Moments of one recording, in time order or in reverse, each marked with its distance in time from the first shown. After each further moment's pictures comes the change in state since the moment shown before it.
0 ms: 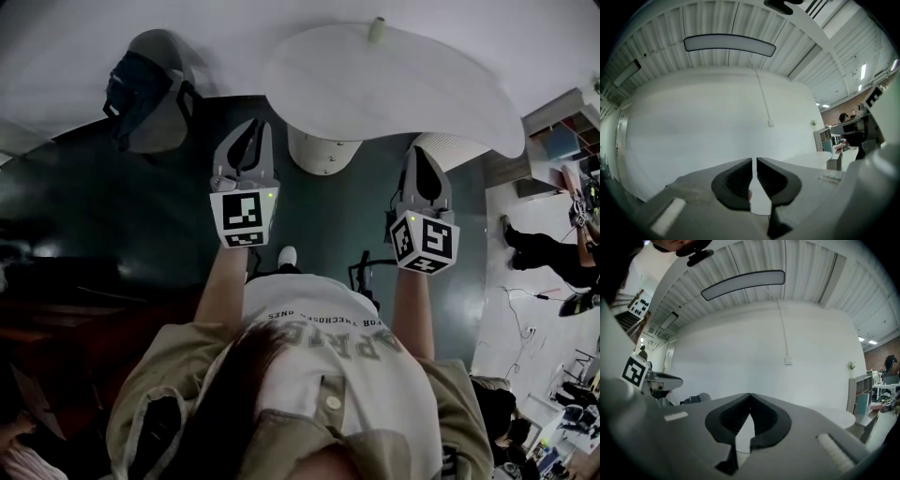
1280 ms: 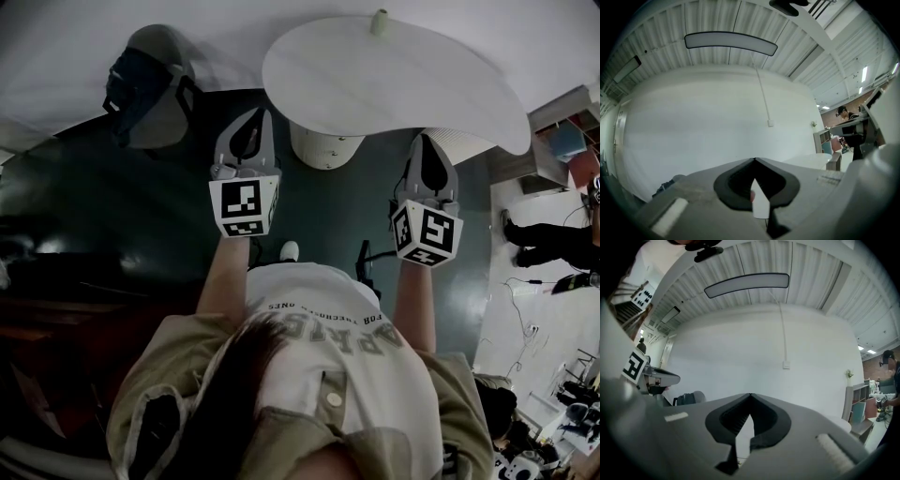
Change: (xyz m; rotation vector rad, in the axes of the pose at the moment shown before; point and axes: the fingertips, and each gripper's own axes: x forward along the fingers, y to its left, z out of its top) left arm 0.022 -0.007 -0.001 -0.021 0.003 -0.011; right arm 0.016 -0.015 0.004 -0.068 -0.029 -0.040
